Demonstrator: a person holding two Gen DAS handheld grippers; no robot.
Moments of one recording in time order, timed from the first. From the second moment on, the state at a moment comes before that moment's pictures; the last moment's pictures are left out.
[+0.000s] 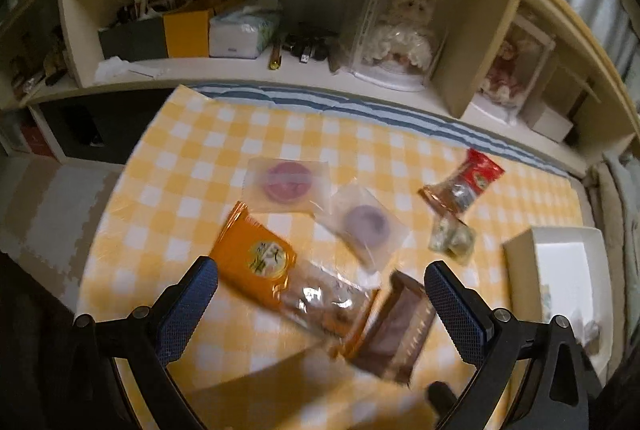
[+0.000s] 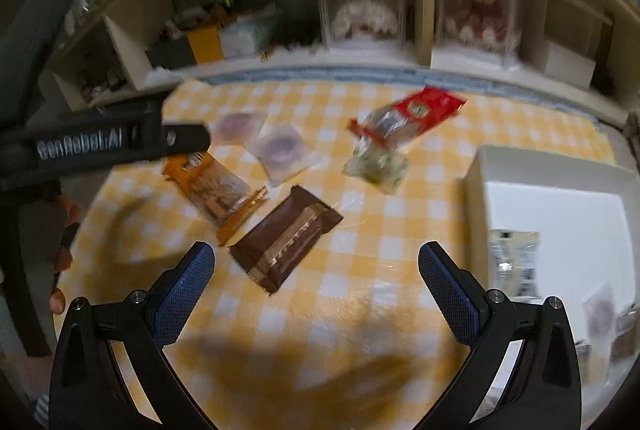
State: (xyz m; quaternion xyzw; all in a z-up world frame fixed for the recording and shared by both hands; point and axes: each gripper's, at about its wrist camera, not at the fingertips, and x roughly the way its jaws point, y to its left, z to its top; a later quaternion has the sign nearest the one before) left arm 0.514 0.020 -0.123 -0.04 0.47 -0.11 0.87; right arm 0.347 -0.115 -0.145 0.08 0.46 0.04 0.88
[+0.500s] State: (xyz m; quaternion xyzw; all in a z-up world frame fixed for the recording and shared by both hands) left arm 0.567 -0.002 -0.197 0.07 0.50 -0.04 0.86; right arm 0.403 -0.087 -0.201 0.06 0.52 0.00 0.85
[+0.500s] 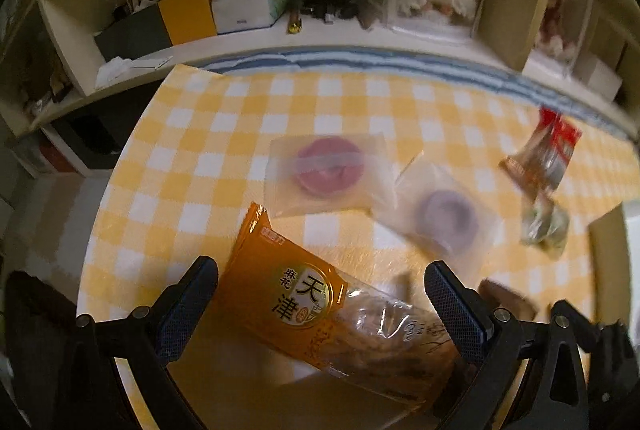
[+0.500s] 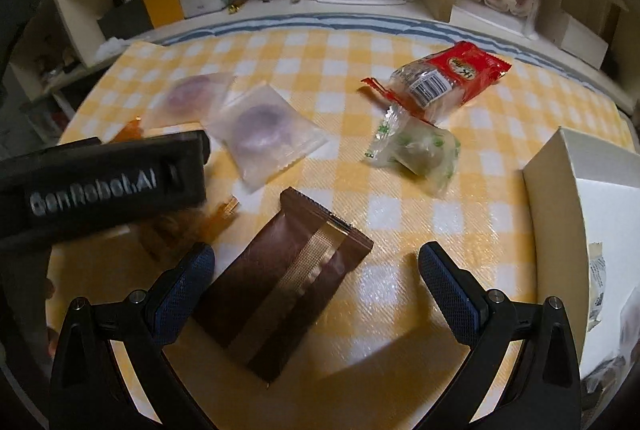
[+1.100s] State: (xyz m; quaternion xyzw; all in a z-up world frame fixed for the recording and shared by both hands) left arm 0.537 0.027 -0.202 0.06 0.56 -0.03 0.82; right arm 0.371 -0.090 -0.197 0.03 0.51 0.04 0.86
